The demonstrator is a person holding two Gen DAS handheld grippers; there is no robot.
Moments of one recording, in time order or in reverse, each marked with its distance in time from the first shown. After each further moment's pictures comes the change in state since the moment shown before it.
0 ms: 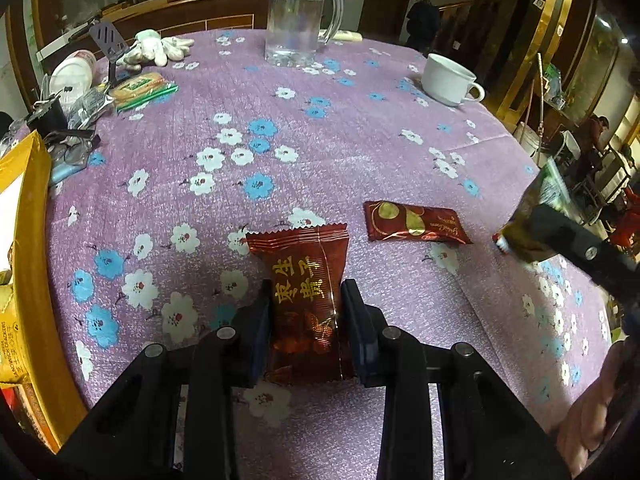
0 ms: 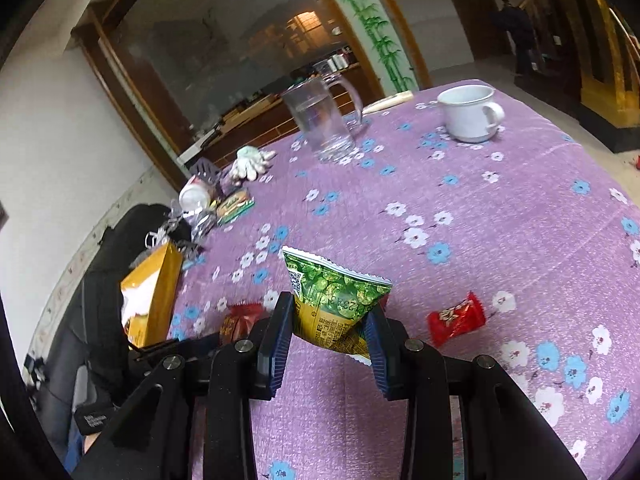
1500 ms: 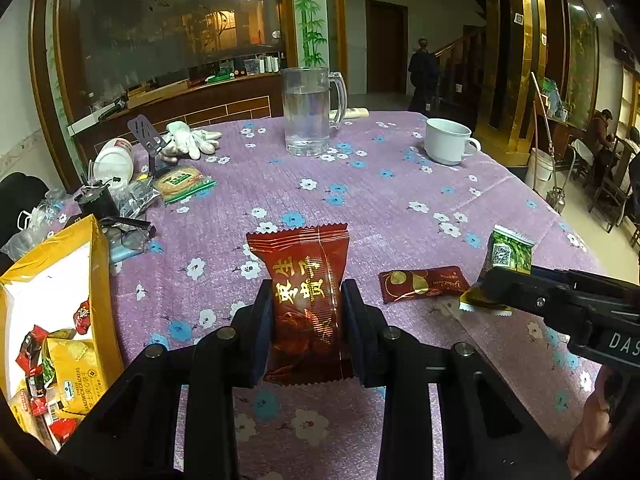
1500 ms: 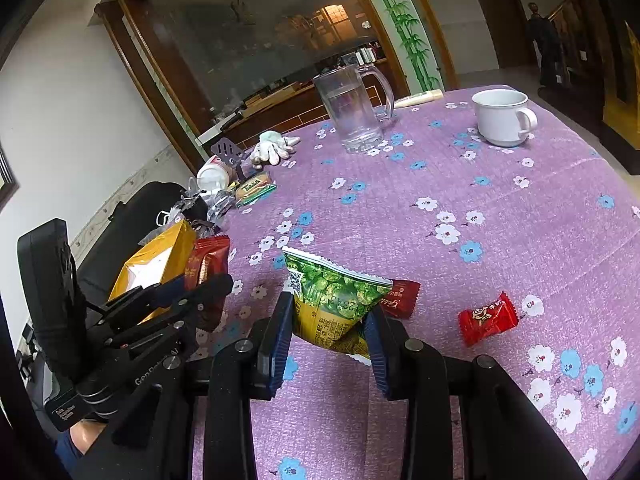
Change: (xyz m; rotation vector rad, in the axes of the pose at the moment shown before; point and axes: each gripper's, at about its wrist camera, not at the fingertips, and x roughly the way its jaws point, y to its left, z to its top) left arm -0.045 -0.007 0.002 0.097 -0.280 0.138; right arm 0.008 0.016 -0.006 -0.078 0.021 0.041
